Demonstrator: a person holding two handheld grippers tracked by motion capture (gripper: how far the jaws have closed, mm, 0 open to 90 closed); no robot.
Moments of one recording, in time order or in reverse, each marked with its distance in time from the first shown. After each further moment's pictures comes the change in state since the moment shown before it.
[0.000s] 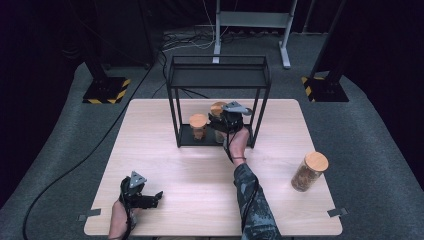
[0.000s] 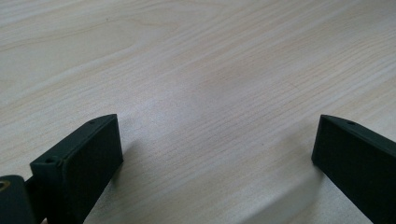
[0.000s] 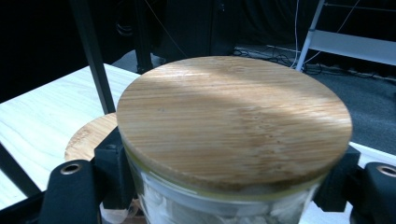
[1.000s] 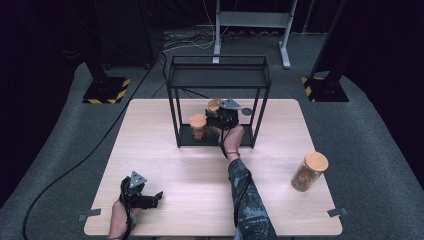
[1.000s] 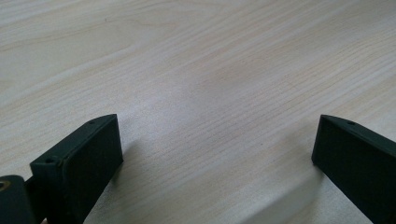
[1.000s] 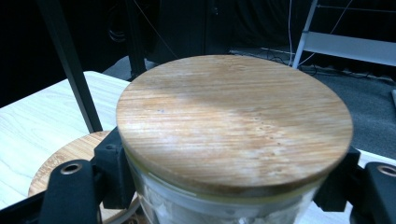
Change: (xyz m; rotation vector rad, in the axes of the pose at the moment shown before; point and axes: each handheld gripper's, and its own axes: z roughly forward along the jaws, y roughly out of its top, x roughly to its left) left arm 0.000 0.000 0.000 -0.001 -0.001 0.002; right arm 0.003 0.000 0.027 -0.020 -0.024 0.020
